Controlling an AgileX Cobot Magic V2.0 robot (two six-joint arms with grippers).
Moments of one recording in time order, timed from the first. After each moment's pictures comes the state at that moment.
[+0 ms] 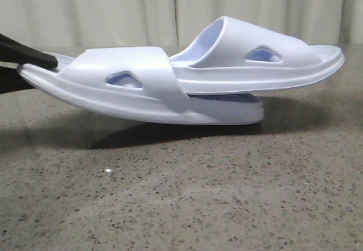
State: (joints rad) left arm -0.04 1.27 -0.42 -1.76 1.01 0.78; right arm -0.06 0.88 -0.66 1.80 0.50 -1.18
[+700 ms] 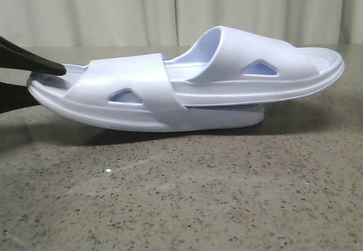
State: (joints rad) left arm -0.04 1.36 -0.43 -1.80 1.02 0.85; right arm -0.06 0.88 -0.66 1.80 0.50 -1.18
